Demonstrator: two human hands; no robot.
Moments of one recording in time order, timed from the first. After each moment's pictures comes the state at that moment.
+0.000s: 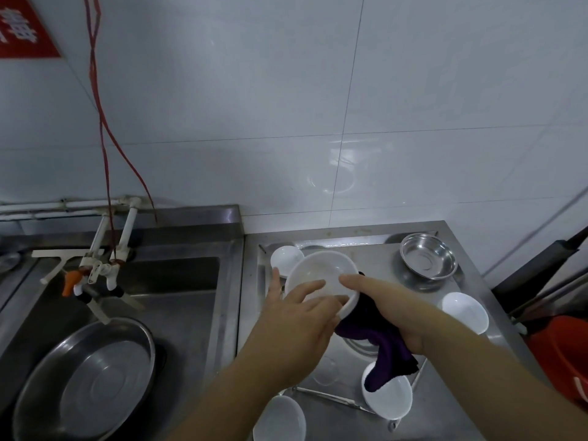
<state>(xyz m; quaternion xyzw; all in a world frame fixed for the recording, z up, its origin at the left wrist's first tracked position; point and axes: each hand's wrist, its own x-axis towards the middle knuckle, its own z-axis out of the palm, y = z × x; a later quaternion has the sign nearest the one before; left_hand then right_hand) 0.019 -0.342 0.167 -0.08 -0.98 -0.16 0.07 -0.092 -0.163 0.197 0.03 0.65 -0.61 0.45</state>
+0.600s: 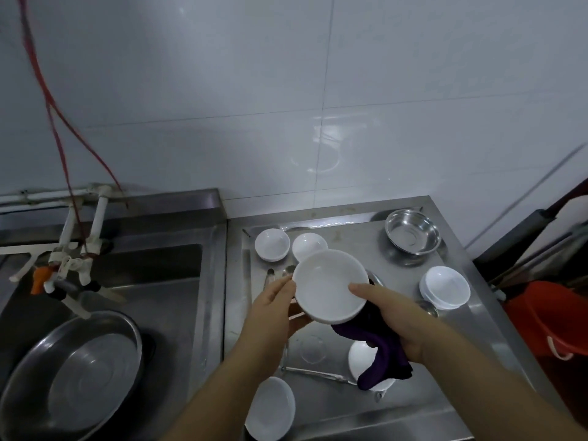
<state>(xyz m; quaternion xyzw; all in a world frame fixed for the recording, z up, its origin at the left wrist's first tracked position) 0.009 -0.324 0.139 0.31 -0.54 -0.78 -0.01 -0.080 -0.119 0.147 0.07 0.61 -0.65 0.45</state>
